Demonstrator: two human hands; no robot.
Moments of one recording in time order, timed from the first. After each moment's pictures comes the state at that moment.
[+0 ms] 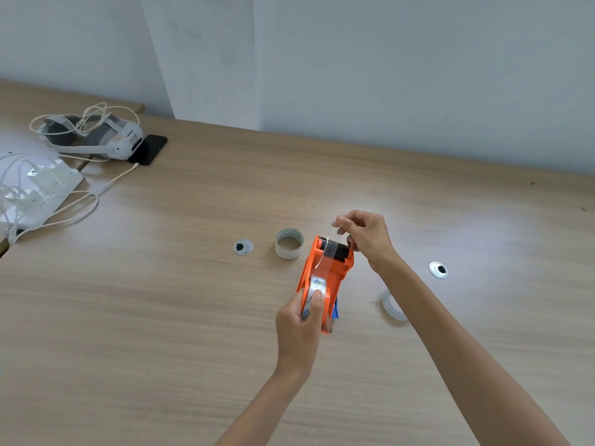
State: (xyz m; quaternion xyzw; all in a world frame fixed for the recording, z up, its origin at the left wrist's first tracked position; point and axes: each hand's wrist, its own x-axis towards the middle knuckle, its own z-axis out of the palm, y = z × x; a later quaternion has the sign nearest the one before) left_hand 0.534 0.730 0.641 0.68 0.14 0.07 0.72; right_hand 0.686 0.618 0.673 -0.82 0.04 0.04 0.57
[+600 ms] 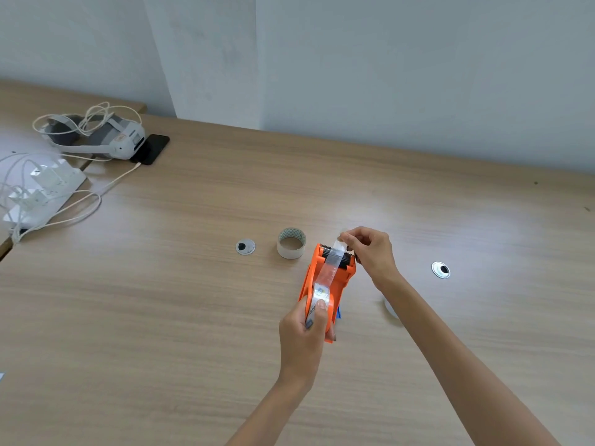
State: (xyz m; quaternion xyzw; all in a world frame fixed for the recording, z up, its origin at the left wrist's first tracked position) left_hand 0.524 0.730 0.638 0.69 0.14 0.05 0.71; right_hand 0.673 0.610 0.644 -0.84 0.06 0.02 0.54
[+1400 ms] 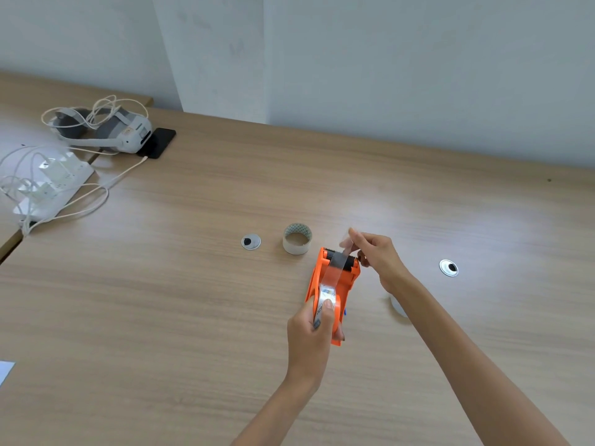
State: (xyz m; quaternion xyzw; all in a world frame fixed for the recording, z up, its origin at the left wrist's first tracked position) left_hand 0.524 0.726 0.624 0.67 0.15 0.03 0.72; right_hand 0.664 0.607 0.647 -0.80 0.05 0.13 0.59
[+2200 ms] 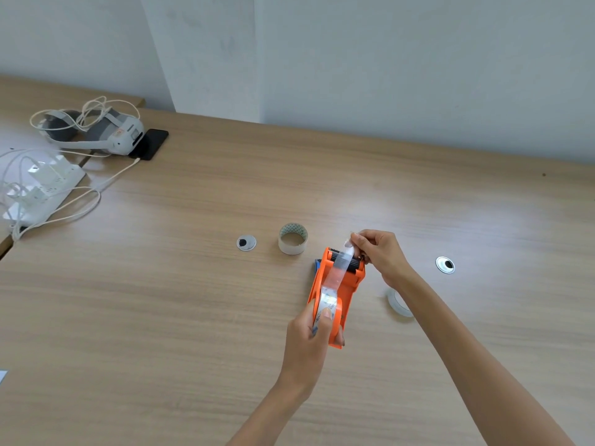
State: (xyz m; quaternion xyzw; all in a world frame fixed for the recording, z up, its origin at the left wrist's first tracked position) left_hand 0.522 0.730 0.619 0.68 0.08 0.00 0.73; right_hand 0.676 0.590 0.637 -0.81 0.04 0.10 0.58
